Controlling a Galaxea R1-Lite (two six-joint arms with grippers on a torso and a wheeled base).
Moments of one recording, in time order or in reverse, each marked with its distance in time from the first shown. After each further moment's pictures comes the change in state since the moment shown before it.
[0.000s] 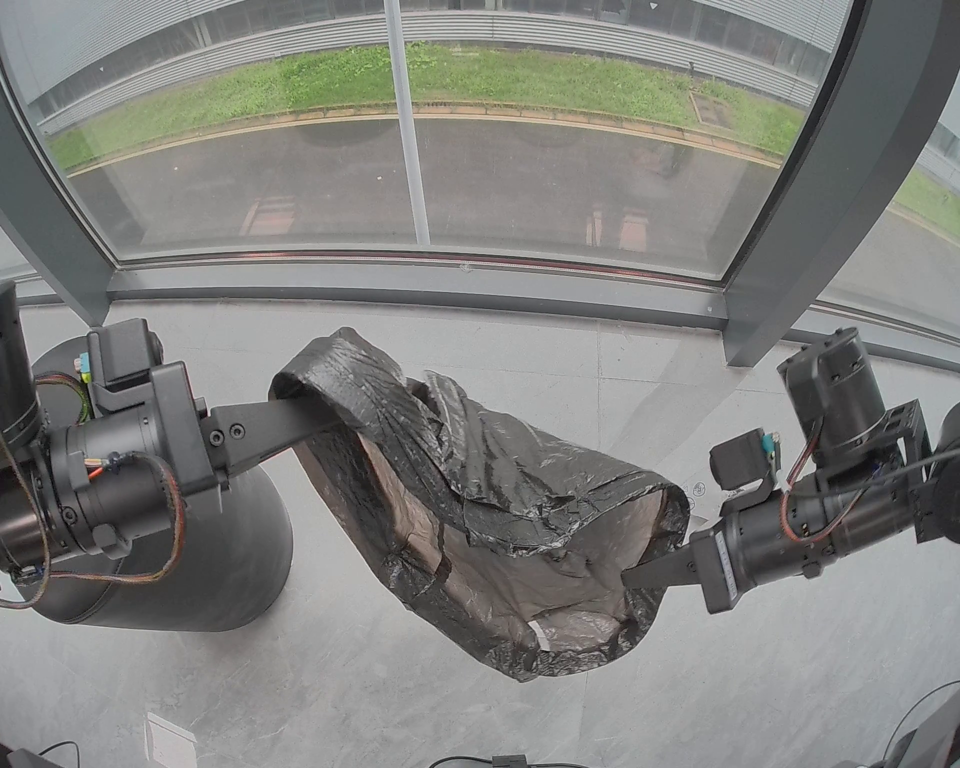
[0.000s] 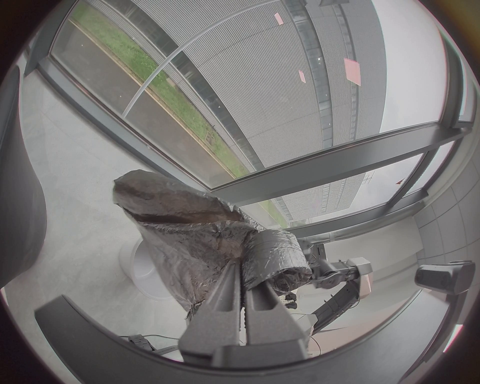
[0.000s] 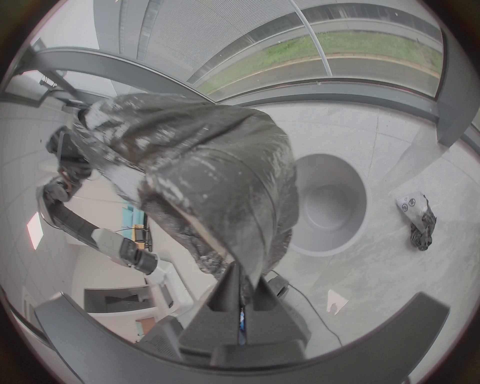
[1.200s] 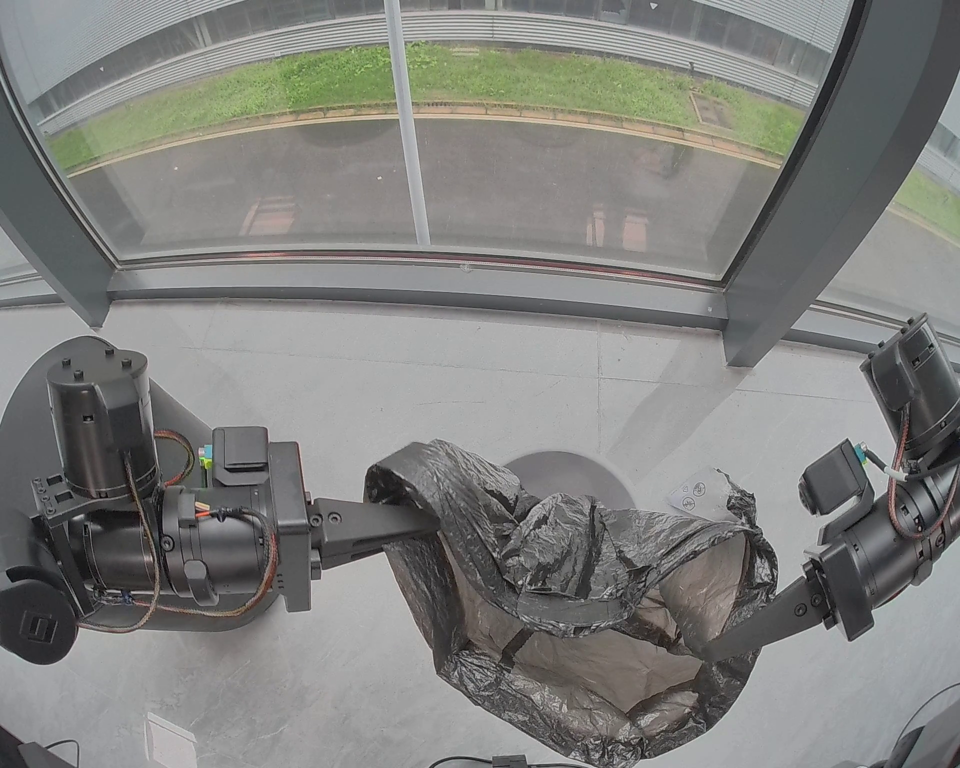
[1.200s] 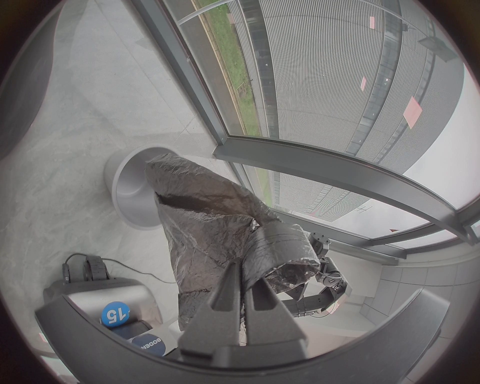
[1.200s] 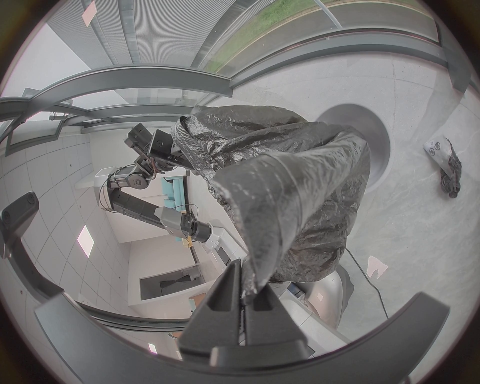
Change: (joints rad) left arm 0.016 0.205 0.087 -0.121 -0.260 -0.377; right arm -0.078 -0.168 -0.075 0.433 0.353 0.017
